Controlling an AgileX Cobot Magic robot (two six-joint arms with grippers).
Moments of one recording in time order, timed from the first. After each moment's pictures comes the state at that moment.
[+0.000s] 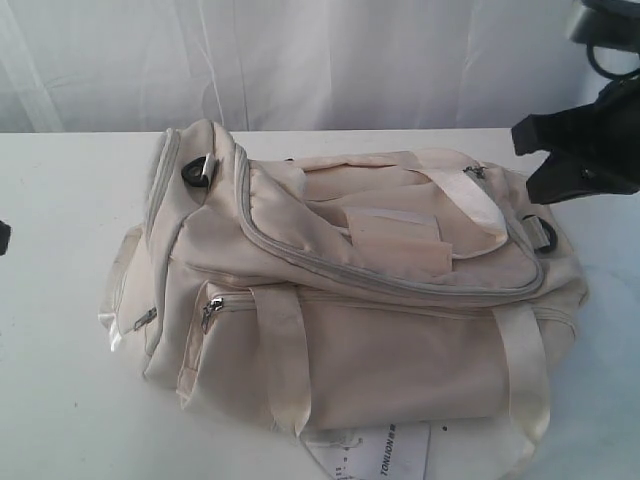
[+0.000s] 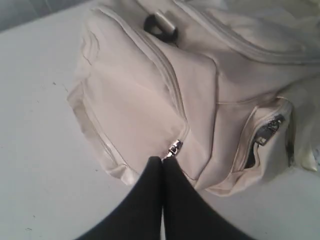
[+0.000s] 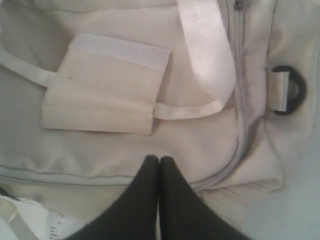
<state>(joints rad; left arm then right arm) -0.15 0.74 -0.65 -0.57 0.68 0.74 0.19 1.36 -1.11 0.41 0.93 -0.29</state>
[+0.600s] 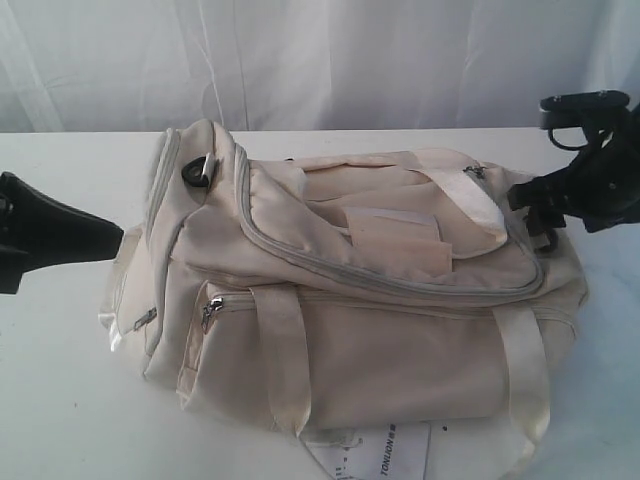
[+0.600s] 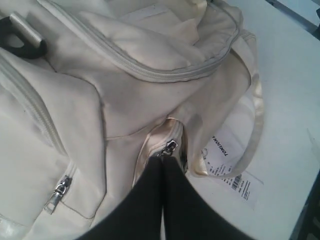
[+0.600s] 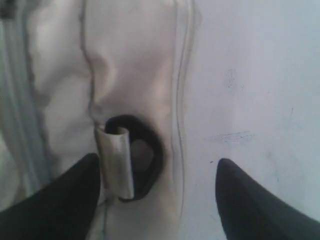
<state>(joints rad) -0.15 1.00 -0.77 -0.96 0.93 1.04 0.15 1.77 -1.18 0.05 0.61 -0.10</state>
